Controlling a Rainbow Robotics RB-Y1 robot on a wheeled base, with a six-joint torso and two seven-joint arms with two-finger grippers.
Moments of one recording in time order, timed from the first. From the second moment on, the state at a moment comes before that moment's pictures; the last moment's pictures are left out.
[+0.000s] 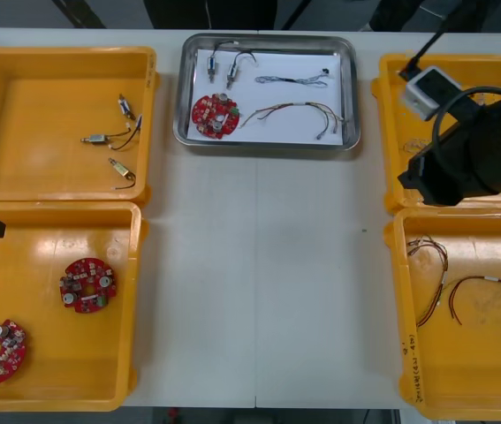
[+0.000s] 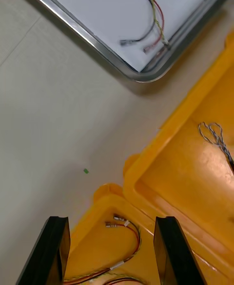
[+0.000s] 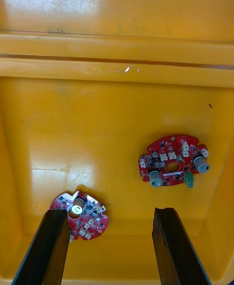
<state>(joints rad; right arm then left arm) -0.49 -0.59 -0.04 -2.30 -0.70 1.92 1.64 -0.20 0.90 0.26 -2.15 0.96 1.91 -1.11</state>
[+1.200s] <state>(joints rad) -0.06 -0.65 -0.50 -2.27 -0.74 1.92 1.55 -0.20 0.90 0.26 -2.15 0.96 1.91 -1.11</state>
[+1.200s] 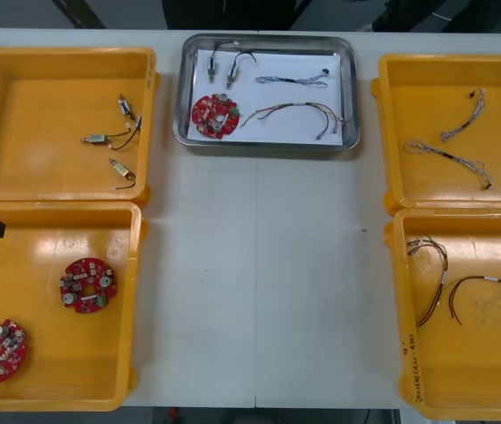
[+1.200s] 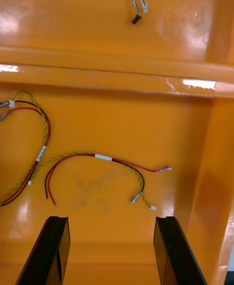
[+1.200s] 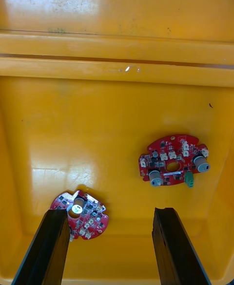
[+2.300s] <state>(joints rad) -0.05 -0.65 -0.51 -2.21 -0.80 1.92 1.38 -0.20 0.90 0.26 -2.15 0.96 1.91 -1.11</state>
